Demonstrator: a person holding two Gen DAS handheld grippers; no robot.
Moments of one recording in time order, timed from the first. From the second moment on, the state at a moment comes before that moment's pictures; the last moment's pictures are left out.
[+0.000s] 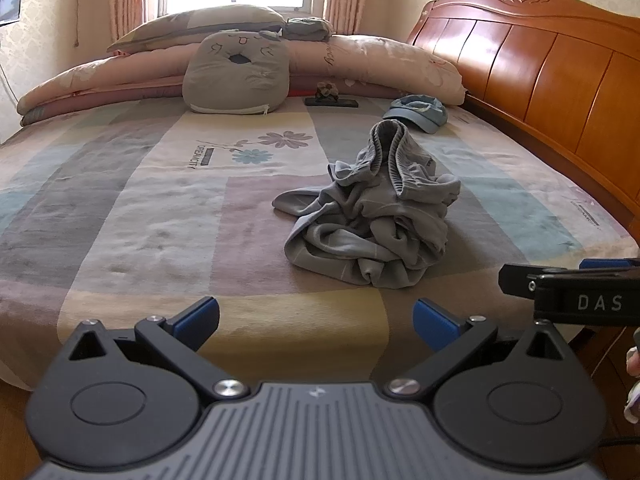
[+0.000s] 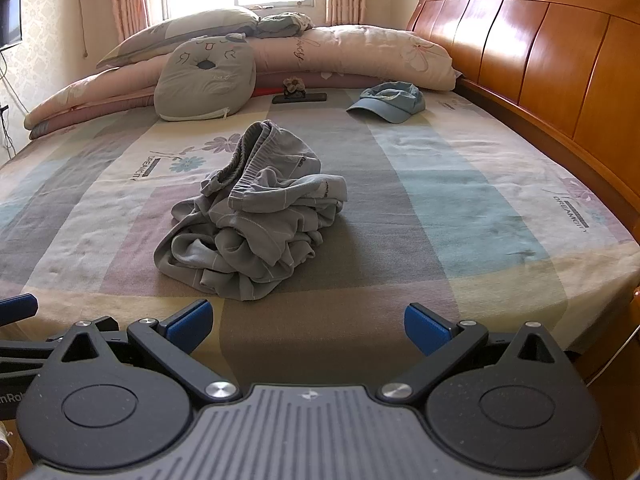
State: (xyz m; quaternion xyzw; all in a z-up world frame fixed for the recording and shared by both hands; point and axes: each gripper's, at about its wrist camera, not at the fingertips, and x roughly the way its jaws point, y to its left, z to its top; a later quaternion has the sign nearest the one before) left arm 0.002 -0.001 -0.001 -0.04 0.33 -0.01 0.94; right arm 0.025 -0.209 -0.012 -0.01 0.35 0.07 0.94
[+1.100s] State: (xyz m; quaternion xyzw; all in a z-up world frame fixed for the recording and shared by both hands) left arm 0.015 -0.006 -0.003 -0.03 0.34 -0.01 0.94; right arm 0.037 -0.212 -0.014 -0.01 0.35 0.08 0.93
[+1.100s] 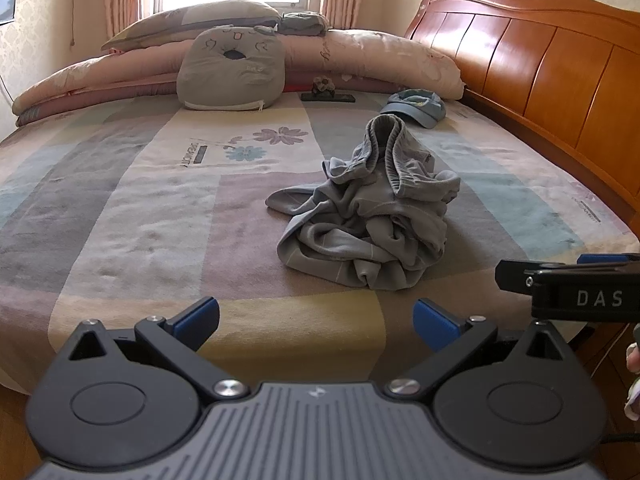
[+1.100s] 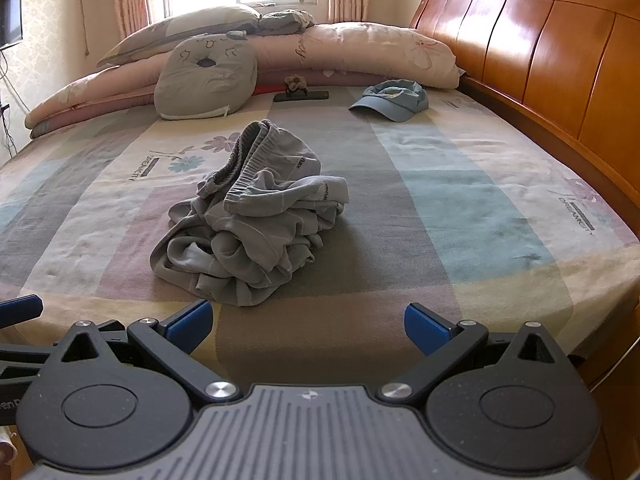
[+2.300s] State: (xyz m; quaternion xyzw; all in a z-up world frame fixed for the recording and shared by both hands) left arm 0.024 -0.005 -0.012 -0.03 0.35 -0.01 0.94; right arm 0.051 -0.205 -0.022 -0.01 0.36 0.09 0.93
